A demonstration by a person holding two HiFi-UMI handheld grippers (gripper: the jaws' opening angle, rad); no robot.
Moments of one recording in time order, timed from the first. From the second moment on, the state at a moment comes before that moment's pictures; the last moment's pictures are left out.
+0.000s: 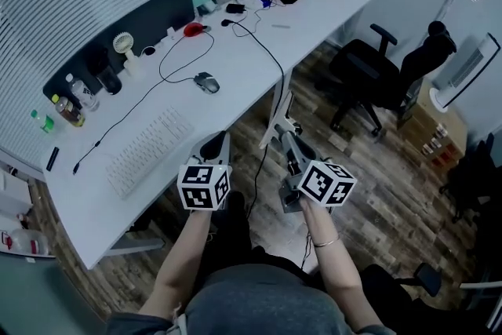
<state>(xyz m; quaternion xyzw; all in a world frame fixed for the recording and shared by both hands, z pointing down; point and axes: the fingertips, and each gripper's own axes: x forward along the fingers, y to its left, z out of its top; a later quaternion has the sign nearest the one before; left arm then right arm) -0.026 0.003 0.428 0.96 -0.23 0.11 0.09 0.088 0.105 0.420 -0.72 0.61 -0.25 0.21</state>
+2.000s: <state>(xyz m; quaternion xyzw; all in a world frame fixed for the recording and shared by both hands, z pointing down) 0.051 -0.291 0.465 0.89 -0.41 0.12 0.15 0.222 -0.294 0.498 -0.58 0.66 -0.44 0.17</state>
